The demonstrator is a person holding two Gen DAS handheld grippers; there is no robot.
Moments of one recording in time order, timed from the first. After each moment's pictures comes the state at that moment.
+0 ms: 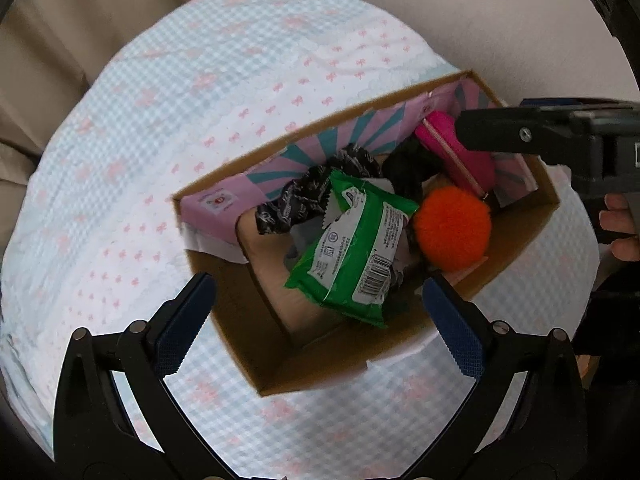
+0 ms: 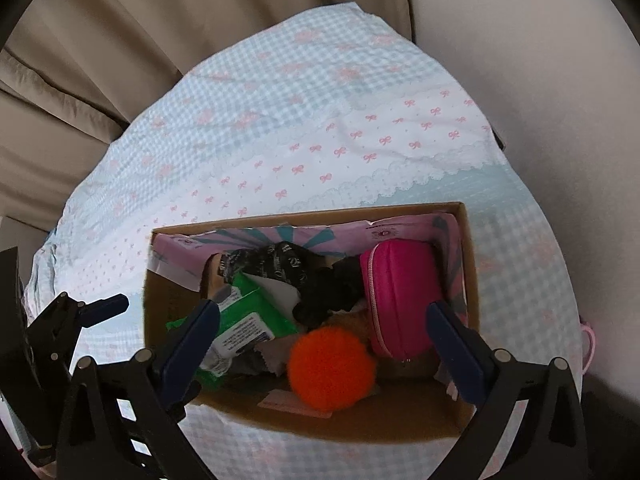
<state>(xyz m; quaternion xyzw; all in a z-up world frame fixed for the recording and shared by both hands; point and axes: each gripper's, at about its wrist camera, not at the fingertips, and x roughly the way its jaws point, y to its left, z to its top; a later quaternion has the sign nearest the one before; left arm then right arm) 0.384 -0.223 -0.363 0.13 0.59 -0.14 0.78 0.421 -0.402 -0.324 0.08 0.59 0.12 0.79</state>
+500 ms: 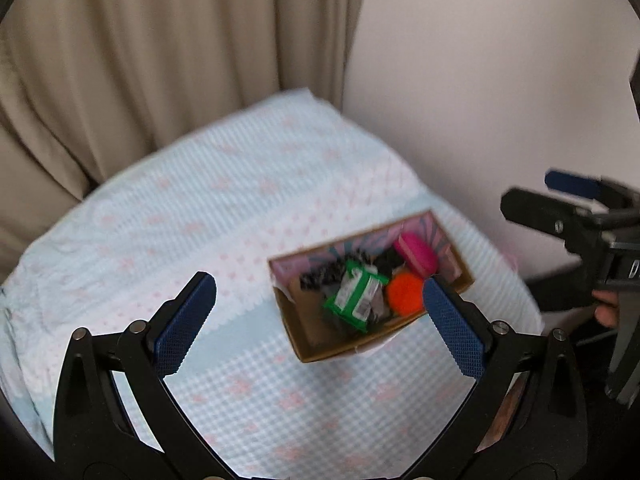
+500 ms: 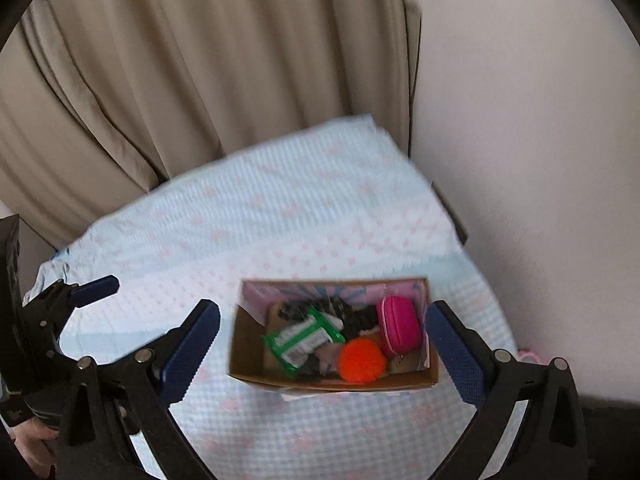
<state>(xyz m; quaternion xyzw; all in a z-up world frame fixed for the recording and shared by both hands) 0.306 -0.150 -0.149 0.04 0.44 -0.12 0.89 0.325 -0.357 -0.120 0.04 0.45 0.09 0.89</state>
